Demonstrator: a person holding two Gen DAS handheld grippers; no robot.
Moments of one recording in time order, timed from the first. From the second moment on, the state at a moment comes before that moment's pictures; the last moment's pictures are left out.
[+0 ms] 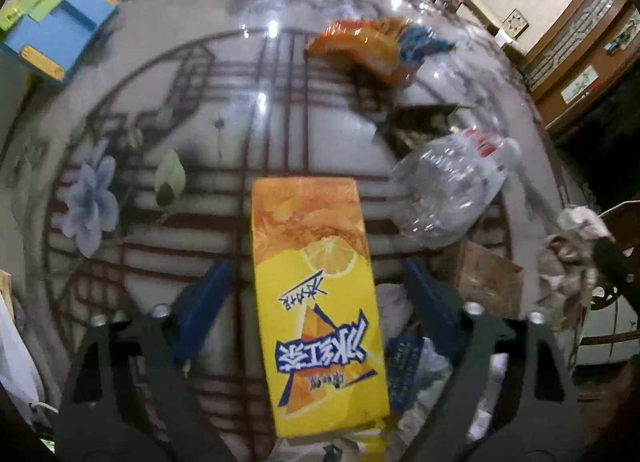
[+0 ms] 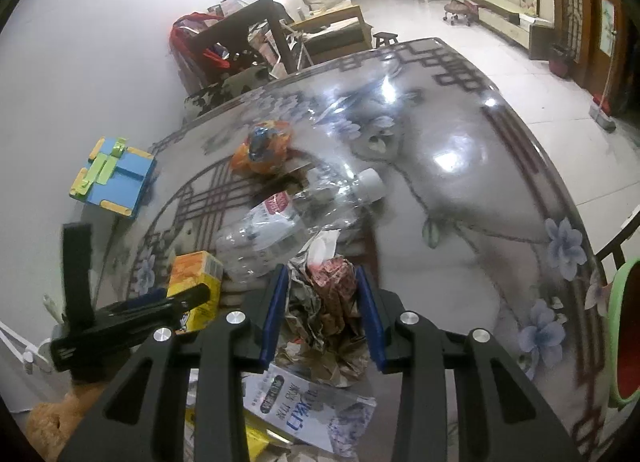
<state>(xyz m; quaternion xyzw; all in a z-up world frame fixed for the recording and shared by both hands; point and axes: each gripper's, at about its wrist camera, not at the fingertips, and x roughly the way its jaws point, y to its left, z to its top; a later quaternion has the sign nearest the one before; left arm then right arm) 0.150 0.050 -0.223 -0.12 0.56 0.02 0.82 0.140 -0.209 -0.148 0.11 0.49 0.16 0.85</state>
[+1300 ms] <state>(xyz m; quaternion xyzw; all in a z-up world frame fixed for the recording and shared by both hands) 0.040 -0.110 -0.061 -0.03 0.40 -0.14 0.90 -0.006 -0.331 -0.070 0.16 0.40 0.06 0.90</state>
